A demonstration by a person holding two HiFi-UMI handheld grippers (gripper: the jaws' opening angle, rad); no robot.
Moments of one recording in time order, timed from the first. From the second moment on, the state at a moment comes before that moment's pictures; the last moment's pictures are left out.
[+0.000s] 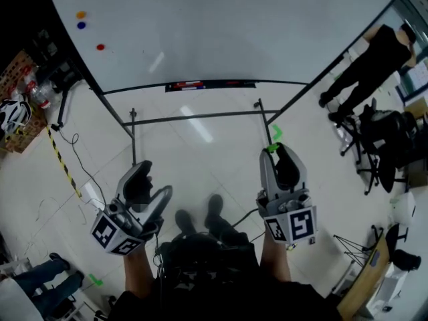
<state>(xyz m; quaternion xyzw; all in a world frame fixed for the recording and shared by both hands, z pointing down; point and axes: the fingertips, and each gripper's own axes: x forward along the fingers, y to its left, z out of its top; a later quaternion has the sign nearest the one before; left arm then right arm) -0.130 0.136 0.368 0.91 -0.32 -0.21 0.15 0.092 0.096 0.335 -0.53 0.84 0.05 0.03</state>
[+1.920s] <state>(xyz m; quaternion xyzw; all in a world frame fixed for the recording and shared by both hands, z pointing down) 0.050 0.163 0.320 0.91 -0.36 -0.17 0.10 0.265 0.106 0.342 -0.51 0.85 0.03 0.11</state>
